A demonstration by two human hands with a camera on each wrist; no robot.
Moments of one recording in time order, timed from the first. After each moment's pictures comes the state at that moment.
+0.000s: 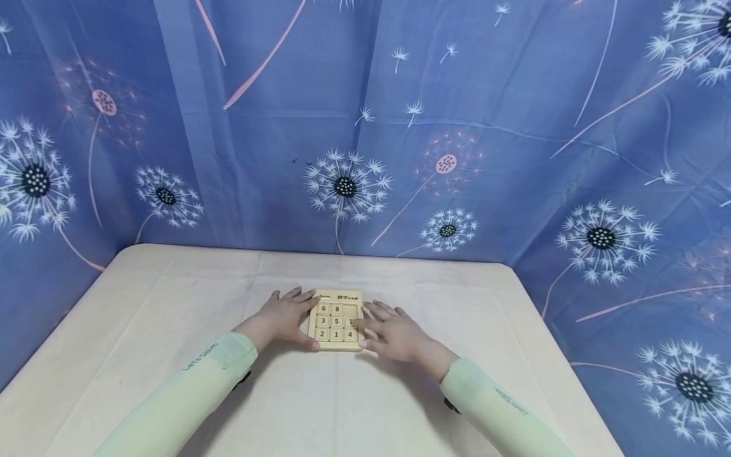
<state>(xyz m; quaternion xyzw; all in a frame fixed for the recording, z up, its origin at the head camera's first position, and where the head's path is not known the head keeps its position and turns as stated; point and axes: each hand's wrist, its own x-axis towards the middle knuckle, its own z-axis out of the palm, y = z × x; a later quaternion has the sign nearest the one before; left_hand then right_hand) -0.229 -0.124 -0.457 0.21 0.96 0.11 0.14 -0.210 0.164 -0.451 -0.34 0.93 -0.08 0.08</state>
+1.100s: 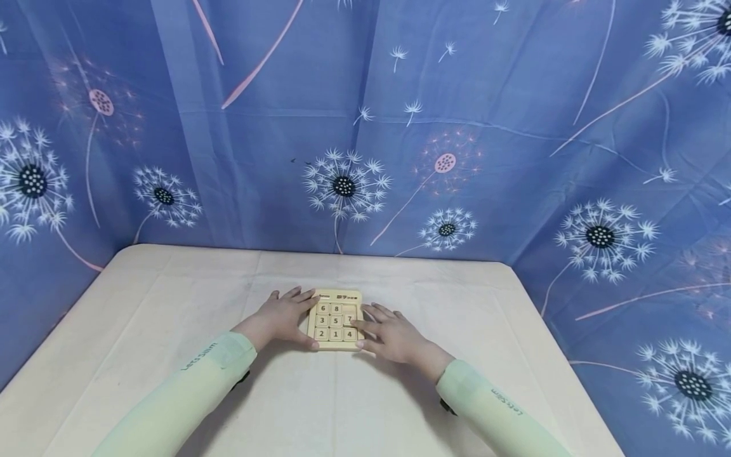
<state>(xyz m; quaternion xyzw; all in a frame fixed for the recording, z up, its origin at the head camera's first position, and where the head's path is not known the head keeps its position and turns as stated) -0.228 -0.125 -0.456 0.21 0.96 0.10 0.14 -0.208 0.160 -0.458 -0.32 0.94 -0.10 0.10</state>
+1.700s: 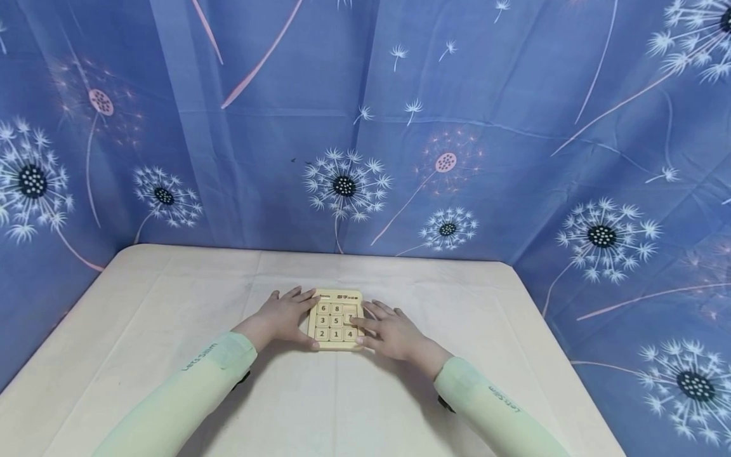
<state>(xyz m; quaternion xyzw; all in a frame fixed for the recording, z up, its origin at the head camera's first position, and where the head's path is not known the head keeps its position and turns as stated) -0.229 -0.125 -0.458 0.22 0.96 0.10 0.13 -0.213 0.158 -0.458 -0.31 0.94 -0.09 0.09</state>
